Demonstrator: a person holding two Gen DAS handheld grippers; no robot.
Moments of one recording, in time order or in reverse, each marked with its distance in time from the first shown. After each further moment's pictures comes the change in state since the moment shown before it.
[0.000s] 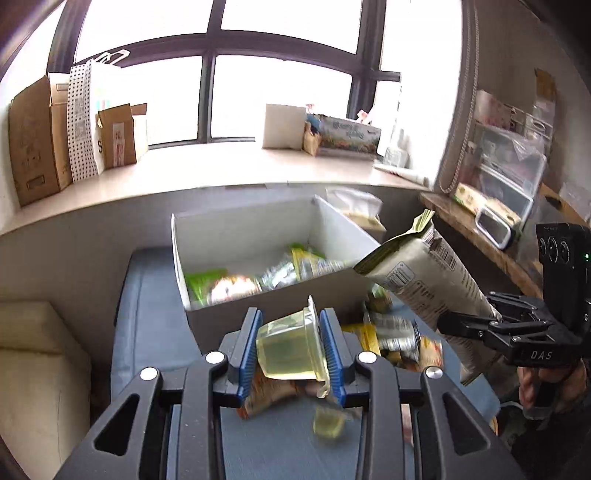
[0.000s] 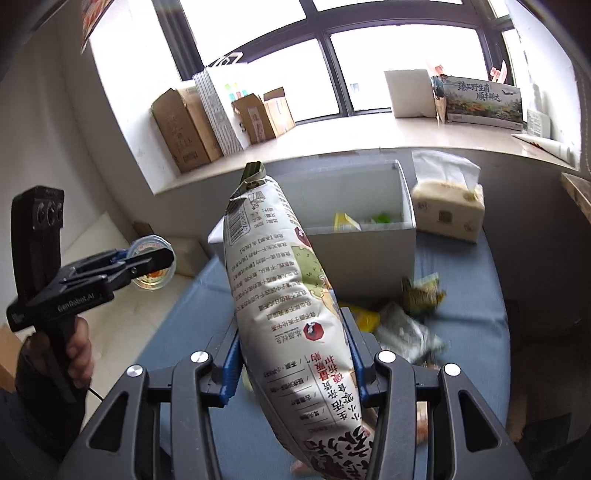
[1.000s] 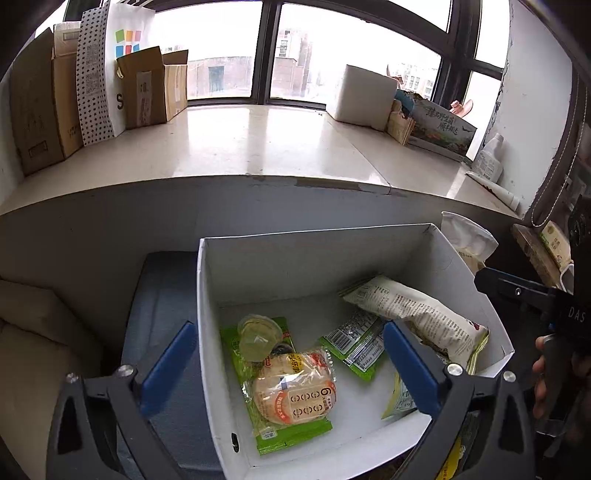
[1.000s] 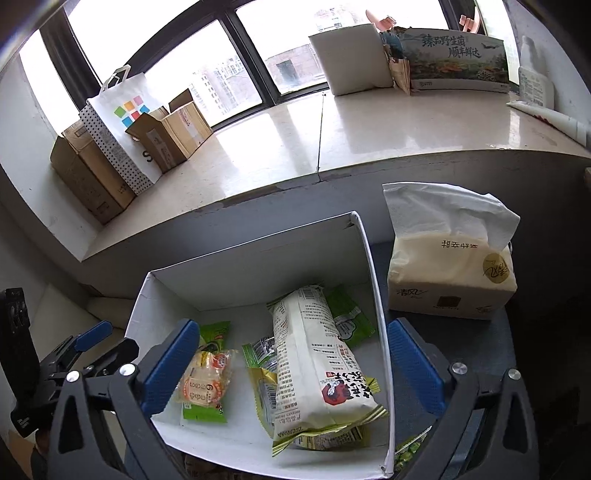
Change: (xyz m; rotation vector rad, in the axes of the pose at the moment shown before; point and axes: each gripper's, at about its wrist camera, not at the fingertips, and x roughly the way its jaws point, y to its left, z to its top) left arm 0.163 0.080 0.081 -0.154 0.146 0.154; right arm 0.155 -0.097 0.146 0.231 0.083 -0.147
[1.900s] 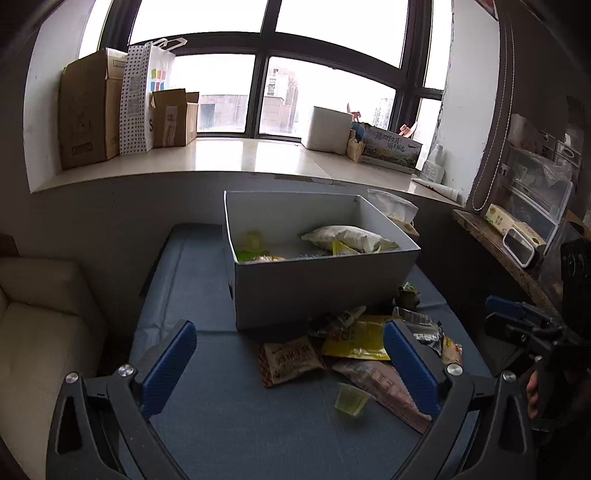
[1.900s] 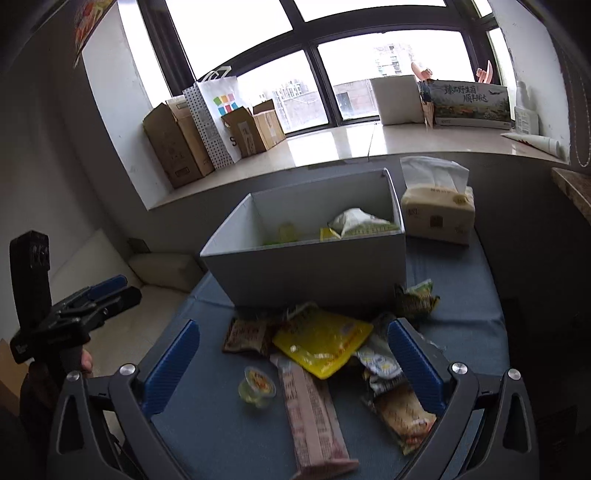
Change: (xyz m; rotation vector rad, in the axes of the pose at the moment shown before) left arm -0.177 -0.018 -0.179 0.009 -0.174 -0.063; right arm -0.156 0.031 -0.199 -0.207 -0.116 0.107
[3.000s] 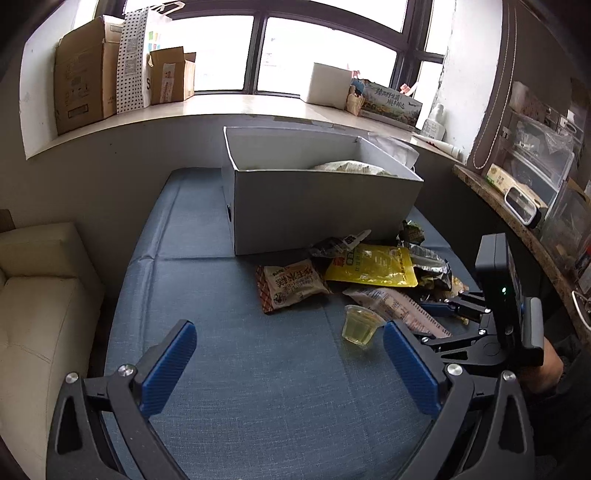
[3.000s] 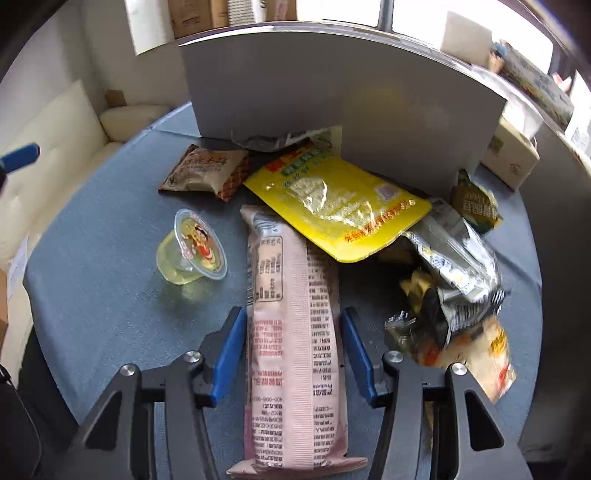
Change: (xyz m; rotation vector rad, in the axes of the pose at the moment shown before) left arm 0.015 0.003 -0.055 0.027 0.154 0.002; right arm 0.111 0.012 -0.079 -0.285 0.409 -0.134
